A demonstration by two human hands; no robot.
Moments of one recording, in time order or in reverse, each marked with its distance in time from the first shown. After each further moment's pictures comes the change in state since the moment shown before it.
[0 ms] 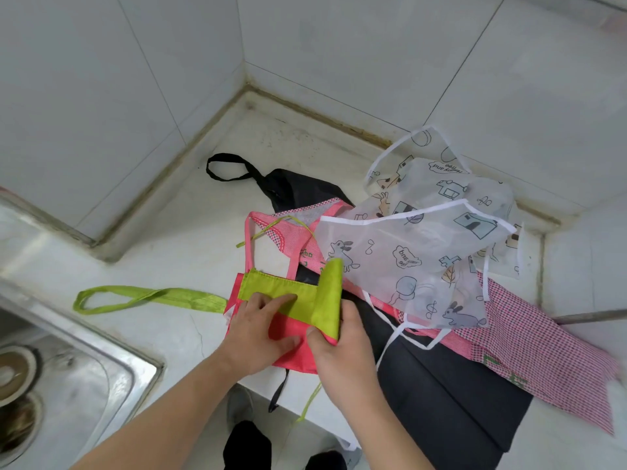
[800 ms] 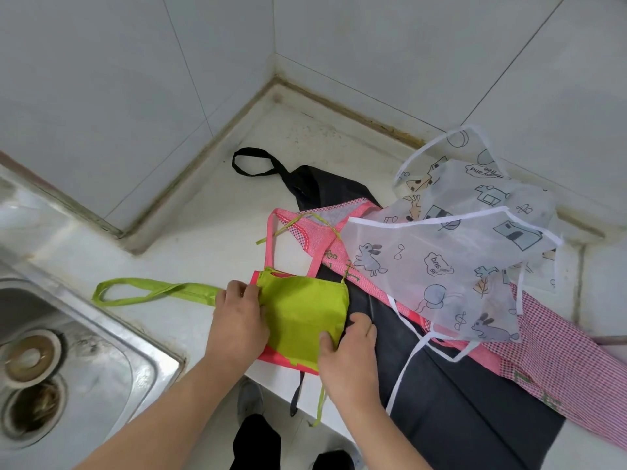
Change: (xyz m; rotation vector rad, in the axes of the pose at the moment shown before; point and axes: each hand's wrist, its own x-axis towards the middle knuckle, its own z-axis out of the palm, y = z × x) left_hand -0.002 -0.033 -0.025 0.279 0.337 -0.177; right_hand 0.027 0.041 0.046 -0.479 0.094 0.064
